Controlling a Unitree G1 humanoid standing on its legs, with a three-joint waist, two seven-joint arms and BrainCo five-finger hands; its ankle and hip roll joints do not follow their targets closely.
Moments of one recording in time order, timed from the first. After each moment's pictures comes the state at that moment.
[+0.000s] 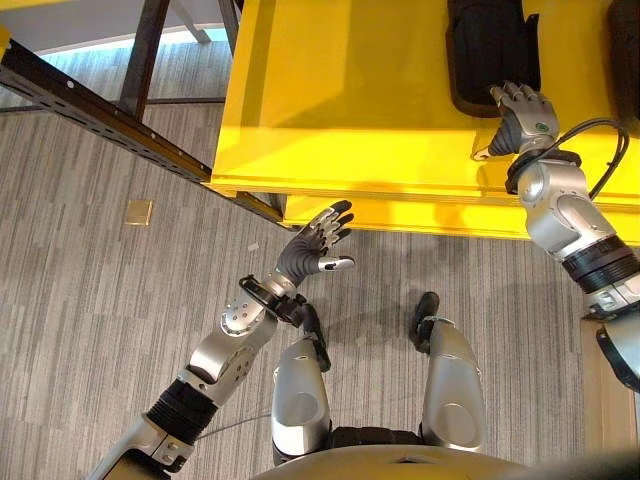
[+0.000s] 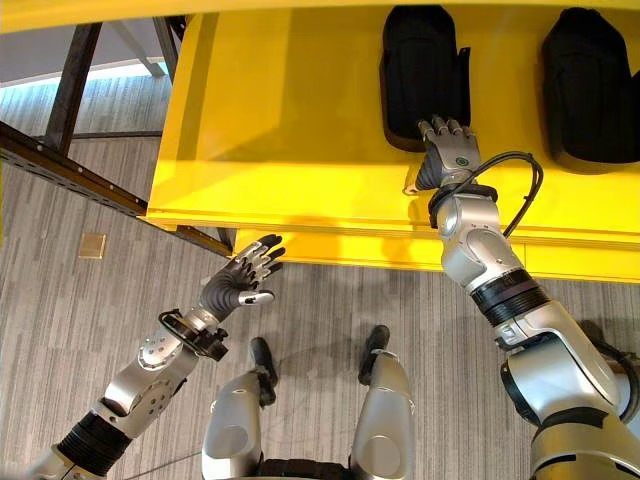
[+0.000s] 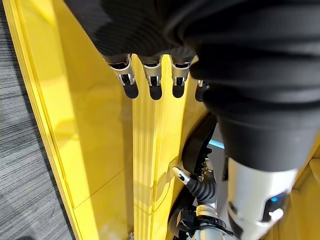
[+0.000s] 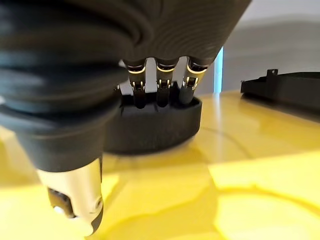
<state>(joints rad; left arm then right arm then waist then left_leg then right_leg) -0.14 0.51 -0.43 -0.09 -0.66 -0.13 -0.13 -0.90 -0.75 0.56 0.39 -0.61 0.41 -0.06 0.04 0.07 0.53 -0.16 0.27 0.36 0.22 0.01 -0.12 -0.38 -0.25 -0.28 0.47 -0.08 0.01</state>
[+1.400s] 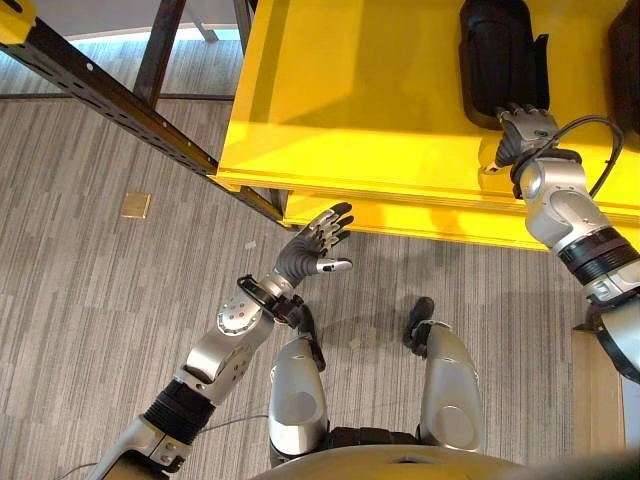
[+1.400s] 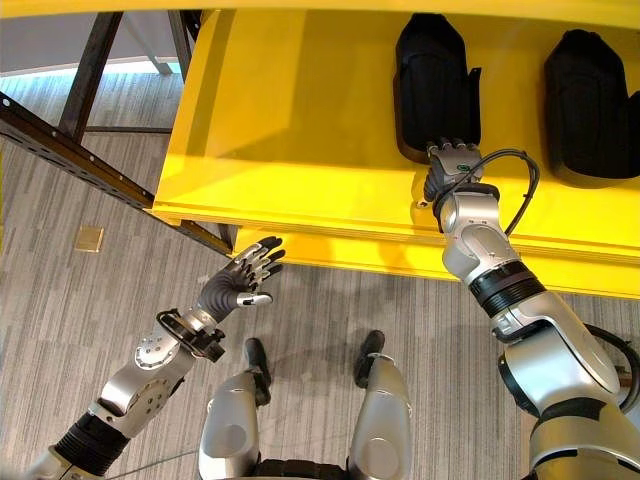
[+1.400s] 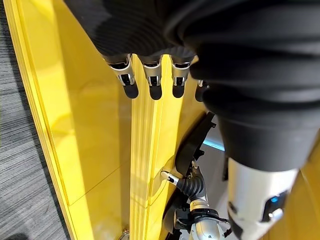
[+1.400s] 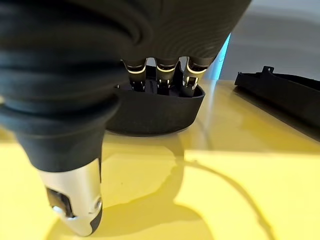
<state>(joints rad) -0.13 0.52 -0.41 -0.09 -0.66 -0.11 -0.17 -0.94 -0.74 0.61 0.47 -0.65 0.46 0.08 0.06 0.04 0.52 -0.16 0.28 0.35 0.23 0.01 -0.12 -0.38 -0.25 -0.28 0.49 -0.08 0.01</state>
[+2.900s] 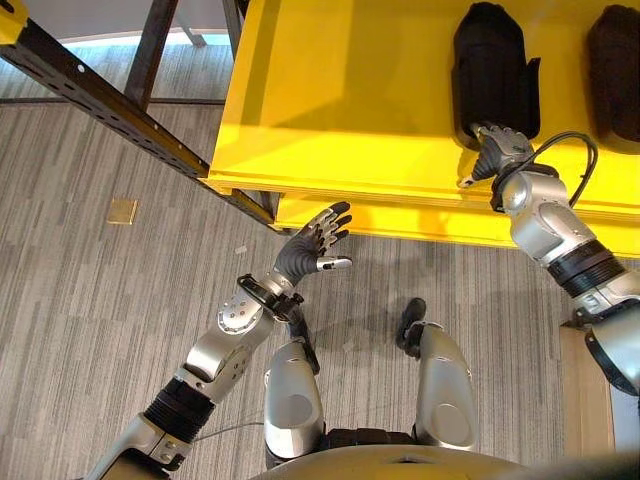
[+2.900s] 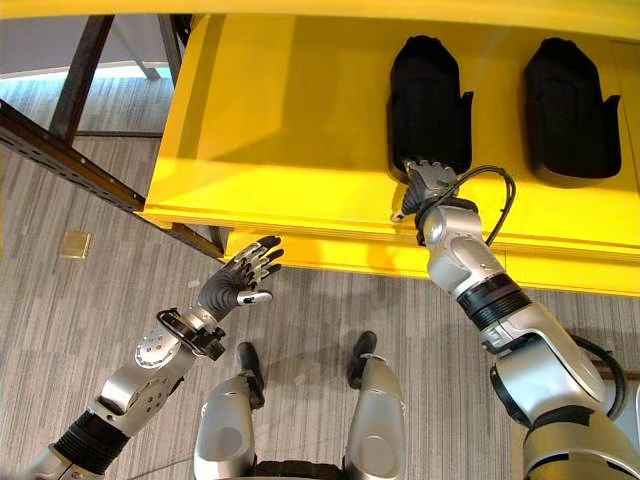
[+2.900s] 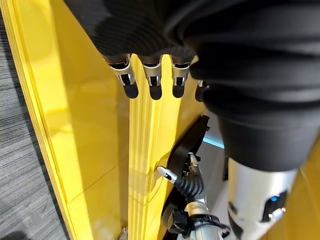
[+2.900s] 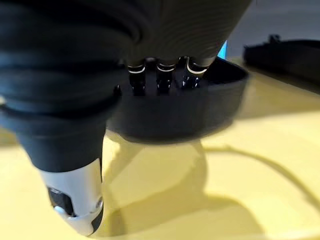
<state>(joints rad) -0.15 0.52 -0.41 -0.09 -0.65 -0.10 -0.11 -0.87 -0.67 0.58 0.37 -0.52 0.42 -0.03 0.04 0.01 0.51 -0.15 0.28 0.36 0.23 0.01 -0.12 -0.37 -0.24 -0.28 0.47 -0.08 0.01</state>
